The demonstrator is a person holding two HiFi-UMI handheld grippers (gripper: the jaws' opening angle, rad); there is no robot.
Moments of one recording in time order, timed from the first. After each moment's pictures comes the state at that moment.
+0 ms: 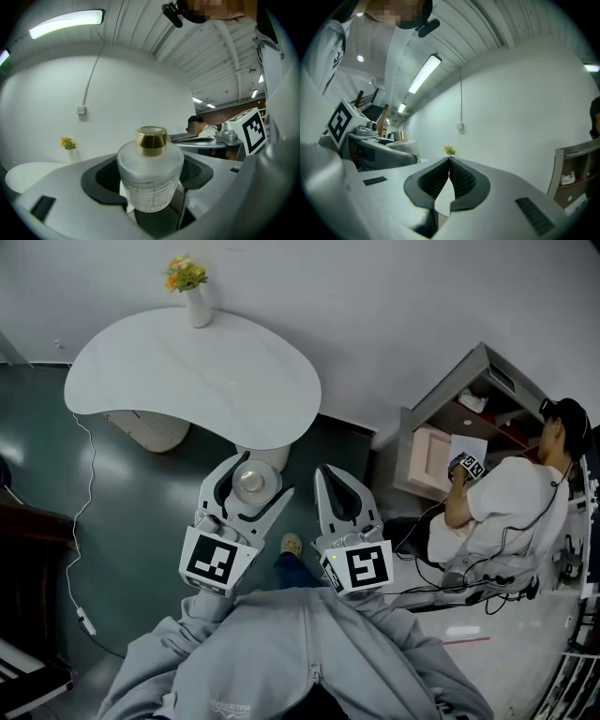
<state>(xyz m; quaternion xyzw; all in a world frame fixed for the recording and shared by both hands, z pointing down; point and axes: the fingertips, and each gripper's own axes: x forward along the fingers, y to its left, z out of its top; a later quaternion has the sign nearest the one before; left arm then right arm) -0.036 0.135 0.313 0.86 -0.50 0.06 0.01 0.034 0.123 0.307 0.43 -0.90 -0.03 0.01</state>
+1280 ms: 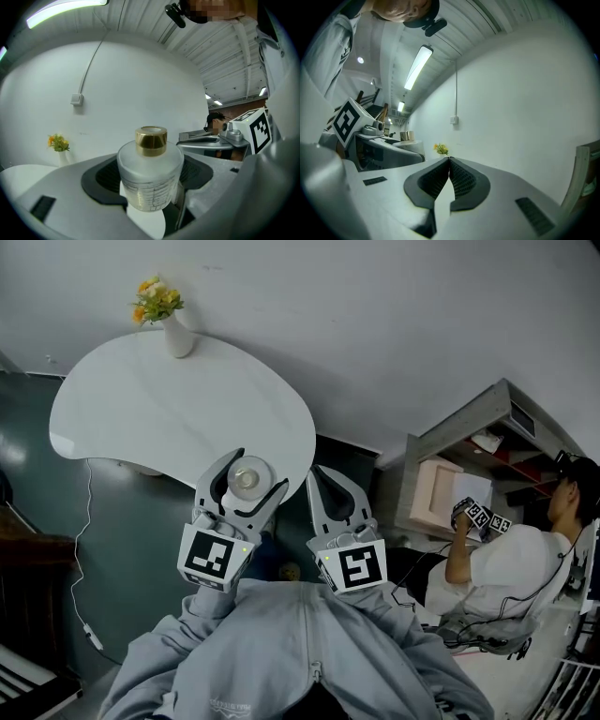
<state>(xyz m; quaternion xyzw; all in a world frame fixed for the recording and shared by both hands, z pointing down) -0.044 -0.075 0.333 0.85 -0.51 0.08 0.03 0.023 -0.079 0.327 0.40 -0.91 -0.03 0.02</state>
